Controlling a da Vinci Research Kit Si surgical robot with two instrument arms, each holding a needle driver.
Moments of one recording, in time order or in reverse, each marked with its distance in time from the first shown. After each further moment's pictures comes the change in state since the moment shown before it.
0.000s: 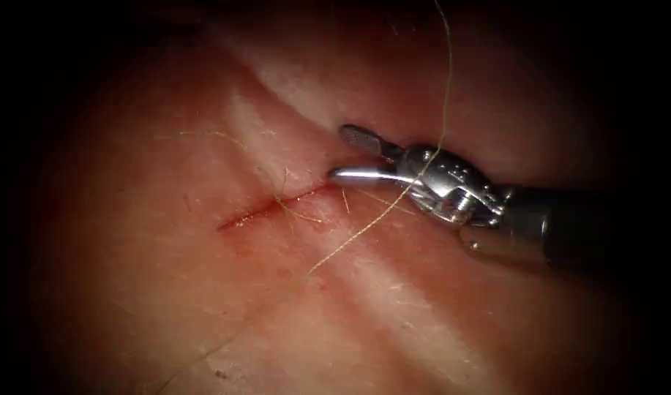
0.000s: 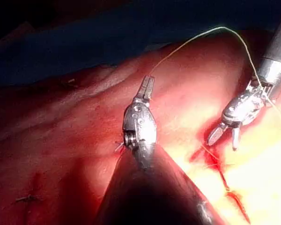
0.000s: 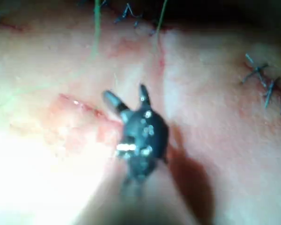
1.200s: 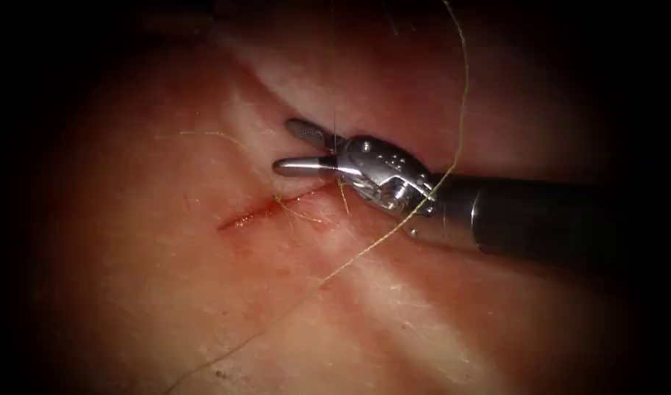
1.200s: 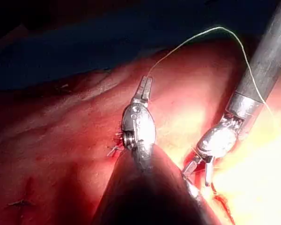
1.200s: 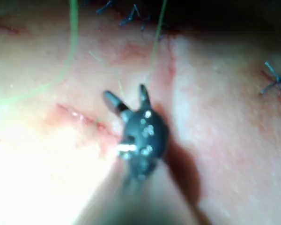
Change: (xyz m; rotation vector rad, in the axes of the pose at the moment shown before) right arm -0.001 0.003 0.008 0.002 0.007 -0.017; left arm 0.002 0.002 0.001 -0.001 -0.005 0.011
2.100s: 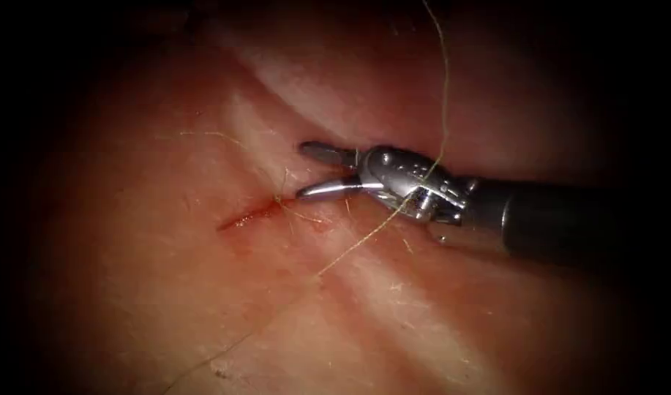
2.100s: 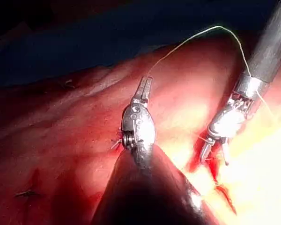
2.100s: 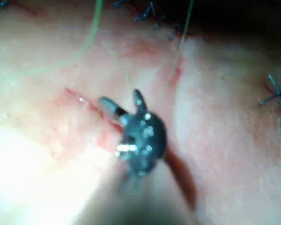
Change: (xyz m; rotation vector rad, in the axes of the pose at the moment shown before) right arm 0.002 -0.002 -0.005 0.025 0.075 -0.131; left arm 0.000 0.000 -0.003 0.002 -0.017 -0.007
